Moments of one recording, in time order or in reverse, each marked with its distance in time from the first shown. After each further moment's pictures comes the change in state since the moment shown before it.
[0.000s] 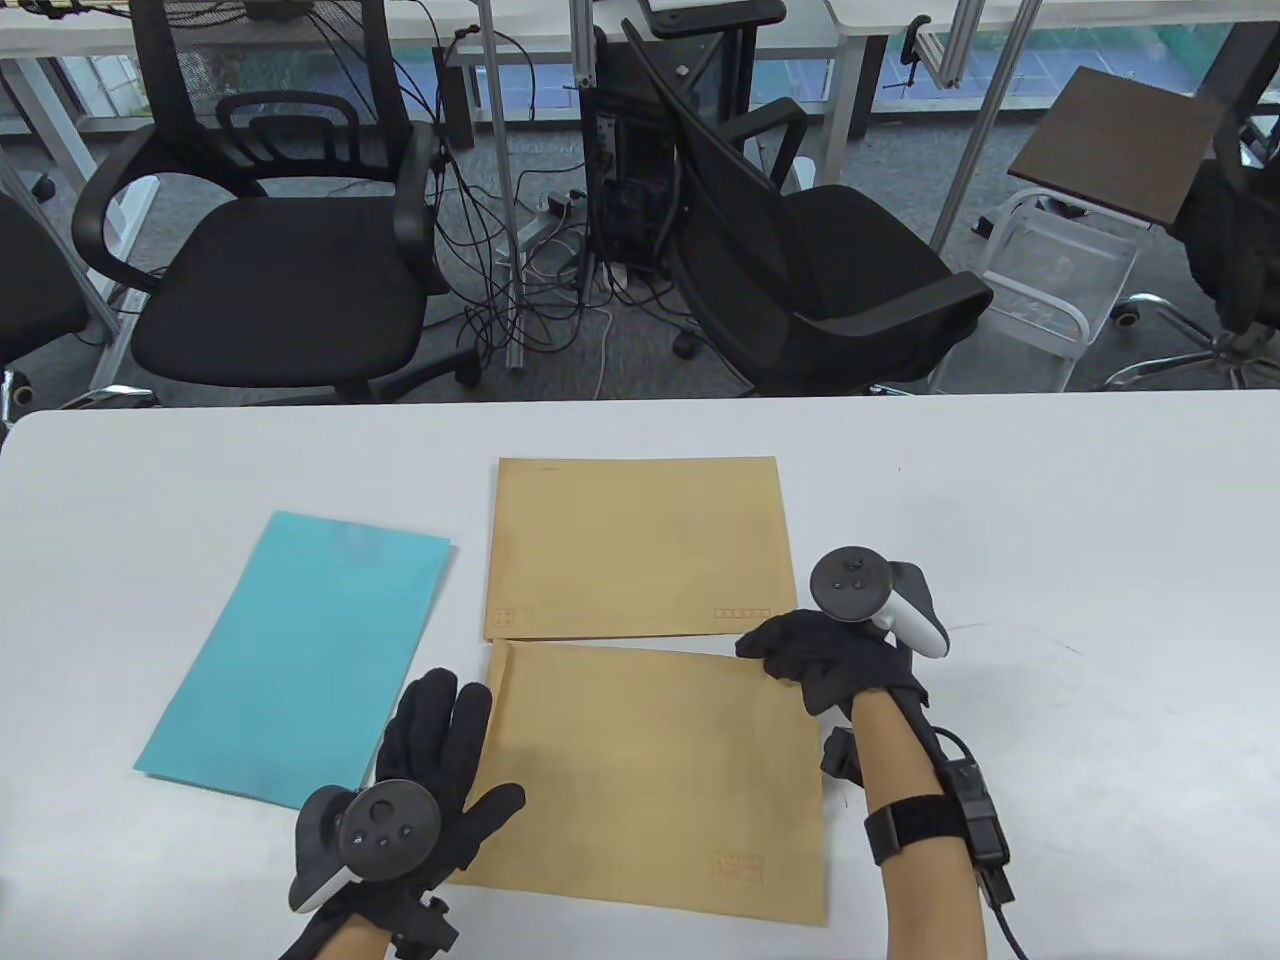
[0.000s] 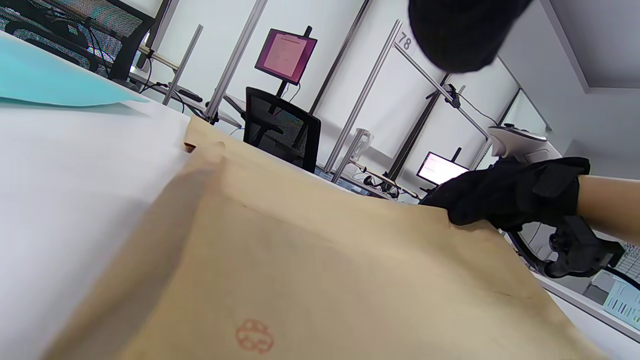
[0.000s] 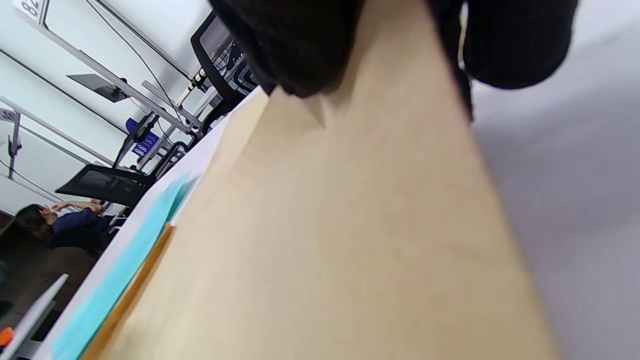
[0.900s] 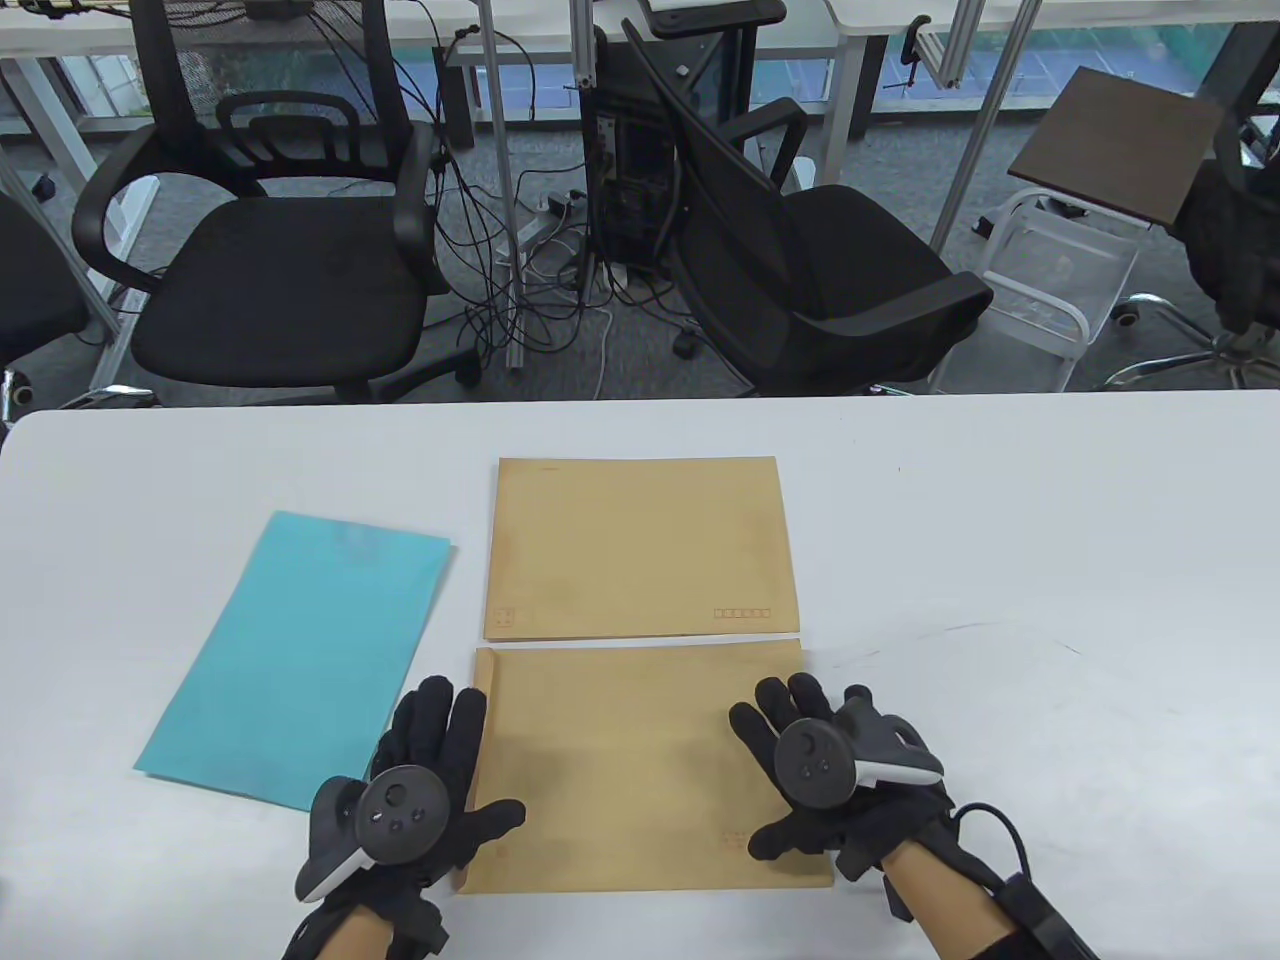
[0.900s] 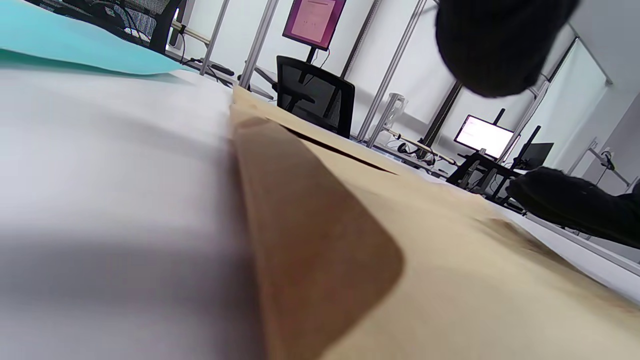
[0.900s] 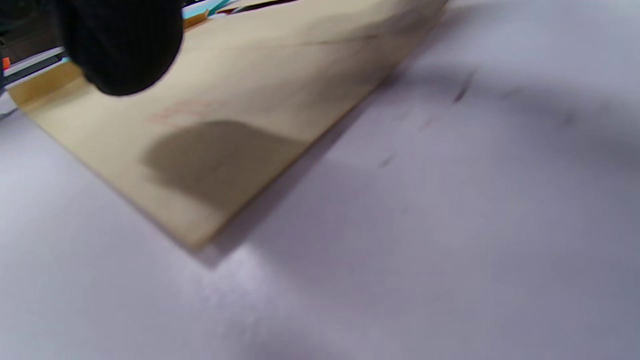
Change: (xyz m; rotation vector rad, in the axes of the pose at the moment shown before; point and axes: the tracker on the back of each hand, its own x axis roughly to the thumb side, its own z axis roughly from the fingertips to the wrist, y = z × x) left_hand -0.013 -0.012 -0.004 -0.111 0.112 -0.071; right_hand 0.002 0.099 0.084 0.188 -0.183 0.554
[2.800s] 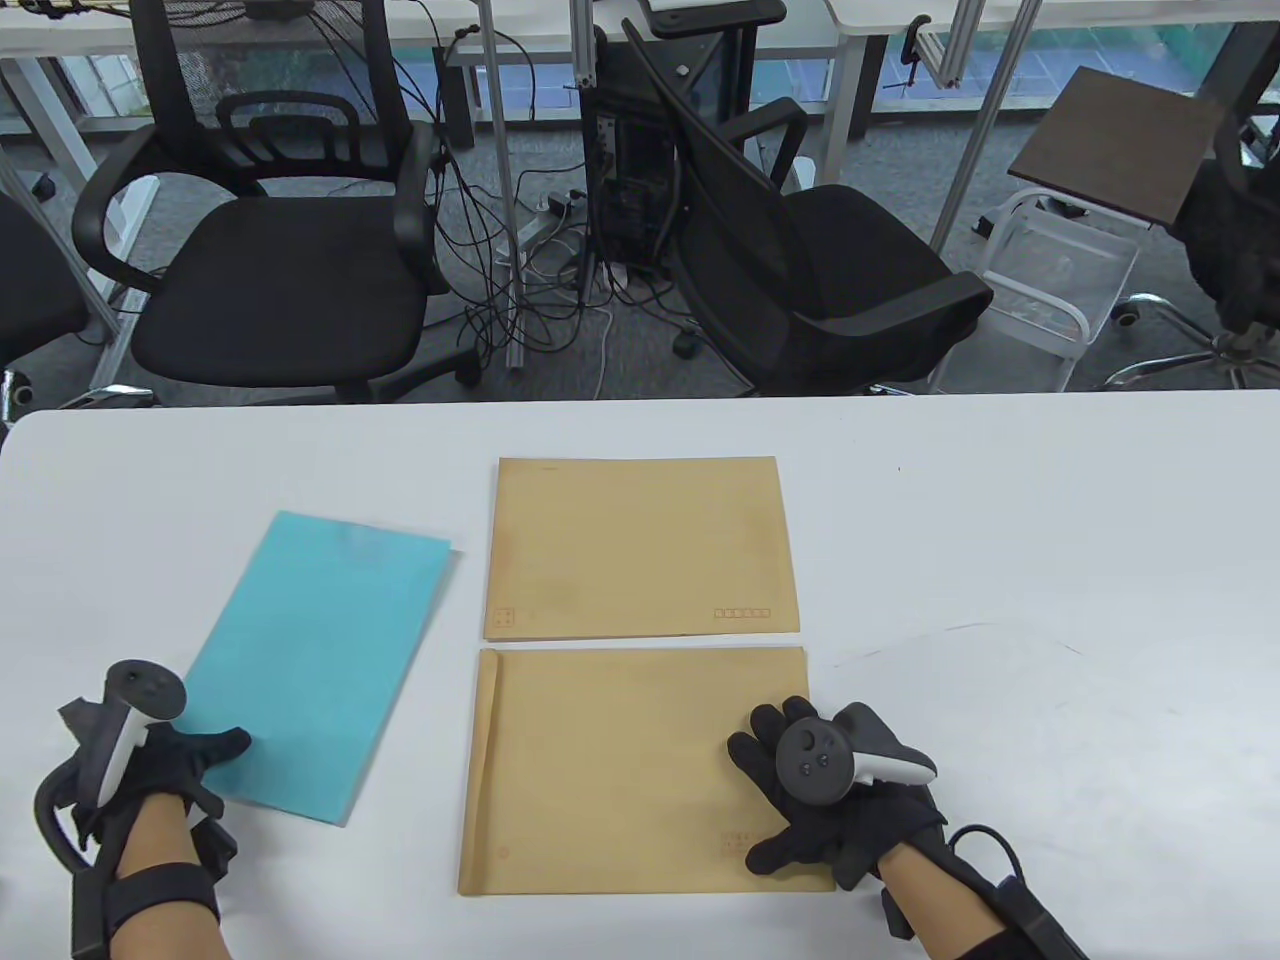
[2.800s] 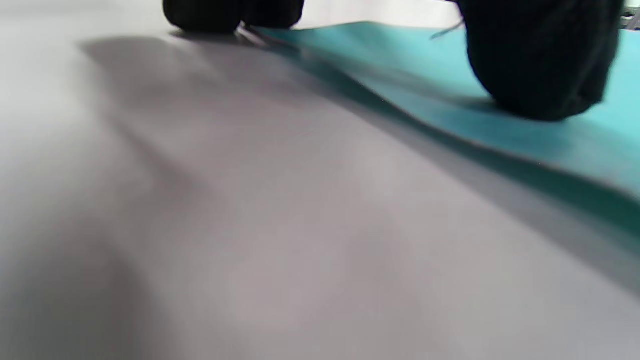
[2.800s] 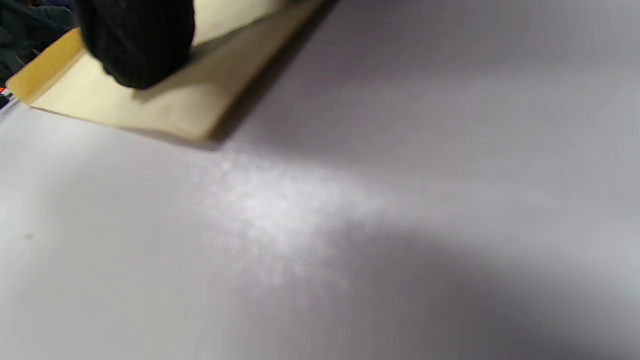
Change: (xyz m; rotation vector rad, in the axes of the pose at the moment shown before) left_hand -0.224 0.076 0.011 -0.104 1.046 -0.108; right_hand -0.015 0.021 -0.009 0.153 0.004 -0.196
